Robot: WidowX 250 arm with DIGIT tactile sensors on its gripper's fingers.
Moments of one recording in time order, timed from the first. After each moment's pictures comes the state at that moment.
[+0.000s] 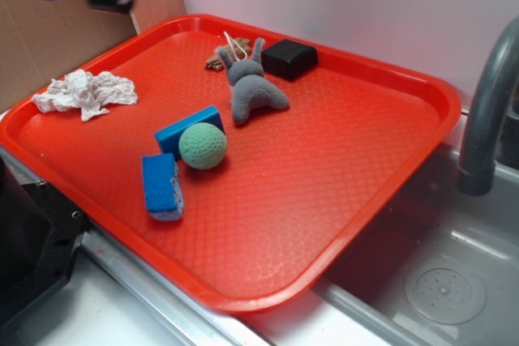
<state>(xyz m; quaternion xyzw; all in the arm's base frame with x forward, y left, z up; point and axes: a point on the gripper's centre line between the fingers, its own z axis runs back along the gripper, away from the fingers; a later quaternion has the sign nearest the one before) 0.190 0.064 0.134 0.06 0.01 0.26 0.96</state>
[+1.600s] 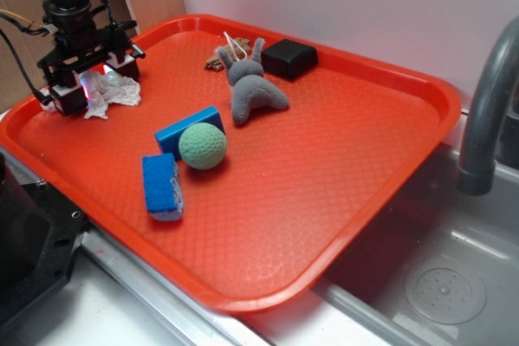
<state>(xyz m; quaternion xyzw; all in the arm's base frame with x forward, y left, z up) 0.191 0.136 0.016 0.06 -0.03 0.71 0.70</state>
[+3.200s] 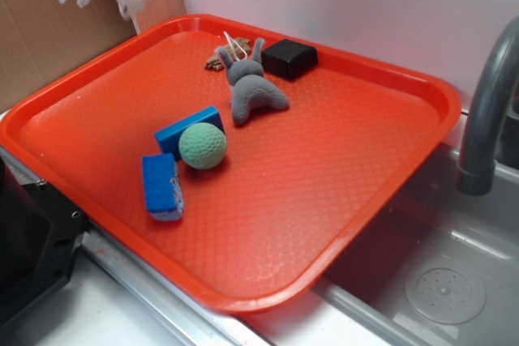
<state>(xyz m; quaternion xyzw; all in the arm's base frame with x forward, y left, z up) 0.193 0.028 0.181 -0.04 -0.07 0.02 1.00</state>
